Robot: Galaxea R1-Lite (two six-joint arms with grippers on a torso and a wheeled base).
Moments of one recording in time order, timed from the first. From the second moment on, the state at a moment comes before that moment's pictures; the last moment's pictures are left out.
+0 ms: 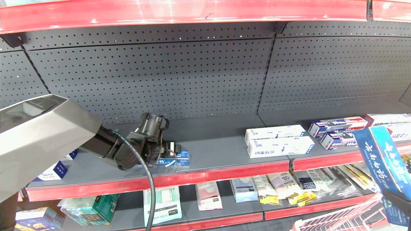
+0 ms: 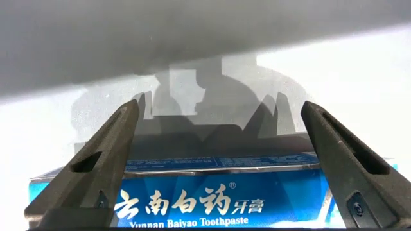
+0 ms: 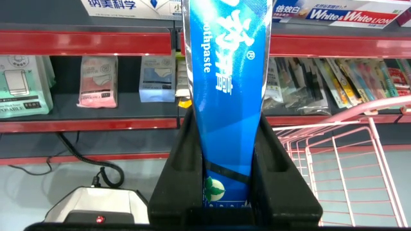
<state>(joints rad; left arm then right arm) -0.41 2.18 -1.05 -0.37 0.21 -0.28 0.07 0.83 -0.27 -0.13 -0.09 -0.11</state>
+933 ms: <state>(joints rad) -0.40 2.15 -1.01 -0.36 0.21 -0.28 0.07 0.83 -0.27 -0.13 -0.09 -0.11</state>
